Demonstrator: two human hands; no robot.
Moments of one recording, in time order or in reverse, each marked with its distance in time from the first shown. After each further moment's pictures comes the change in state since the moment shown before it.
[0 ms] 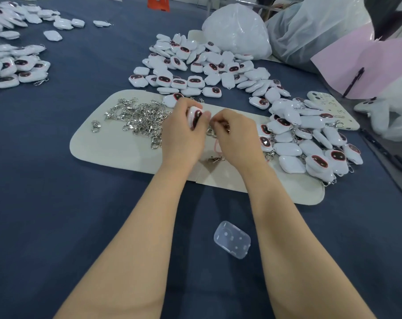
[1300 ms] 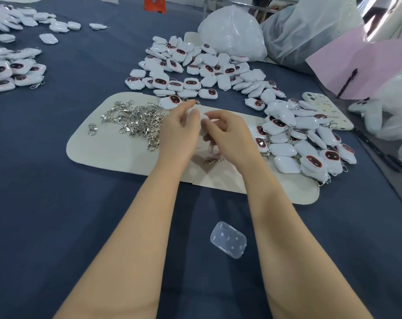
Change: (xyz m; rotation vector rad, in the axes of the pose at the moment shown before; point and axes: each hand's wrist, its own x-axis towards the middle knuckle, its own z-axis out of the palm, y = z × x) left_hand 0.003 0.009 0.002 -0.280 -0.108 -0.285; right_hand 0.001 -0.003 -0.003 0.370 -0.134 0.210
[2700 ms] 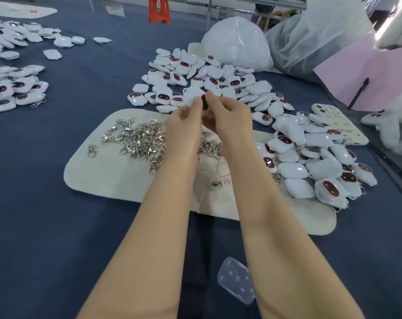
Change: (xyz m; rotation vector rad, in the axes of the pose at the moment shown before) left_hand 0.041 0.017 0.017 -0.287 0.124 -0.194; right_hand 0.058 -0.026 0.015 0.341 0.228 0.074
